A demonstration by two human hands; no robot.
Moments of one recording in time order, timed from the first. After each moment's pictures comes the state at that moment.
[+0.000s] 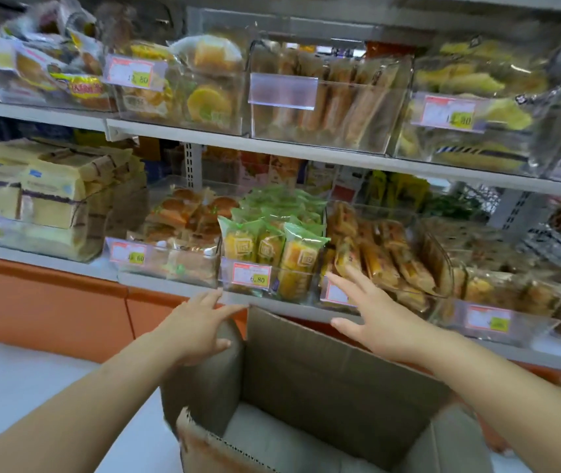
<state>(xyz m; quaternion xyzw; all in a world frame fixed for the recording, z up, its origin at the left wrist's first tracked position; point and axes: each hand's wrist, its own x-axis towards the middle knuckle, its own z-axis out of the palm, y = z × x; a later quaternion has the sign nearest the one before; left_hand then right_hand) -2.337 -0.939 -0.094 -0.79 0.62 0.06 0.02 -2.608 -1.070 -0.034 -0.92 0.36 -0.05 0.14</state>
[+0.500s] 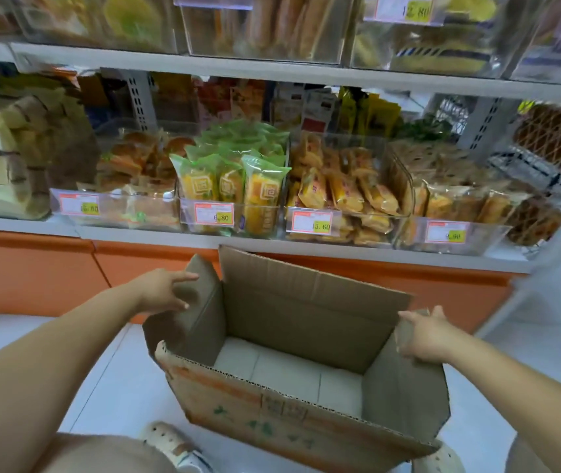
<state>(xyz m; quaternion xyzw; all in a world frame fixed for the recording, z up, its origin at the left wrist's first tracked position) -2.314 -0.944 -0.139 -0.80 0.56 0.22 0.04 -2.740 -1.066 -0.133 -0.71 0.64 0.21 0.17</state>
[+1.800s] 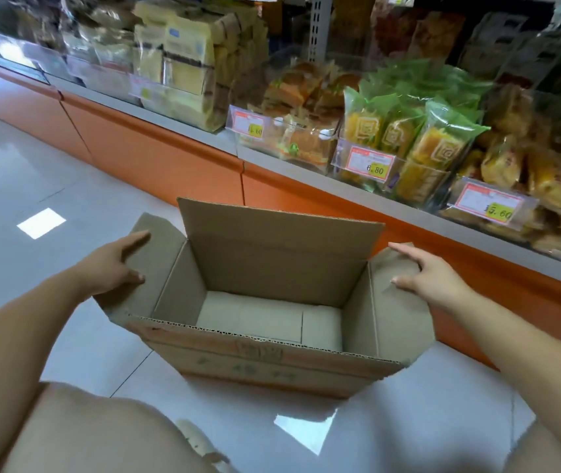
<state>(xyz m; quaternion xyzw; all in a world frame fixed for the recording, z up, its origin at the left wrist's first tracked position) -2.228 -0.680 -0.177 -0.93 0.19 0.22 -0.25 -2.564 -1.070 -0.174 -0.82 0.37 -0.06 0.43</state>
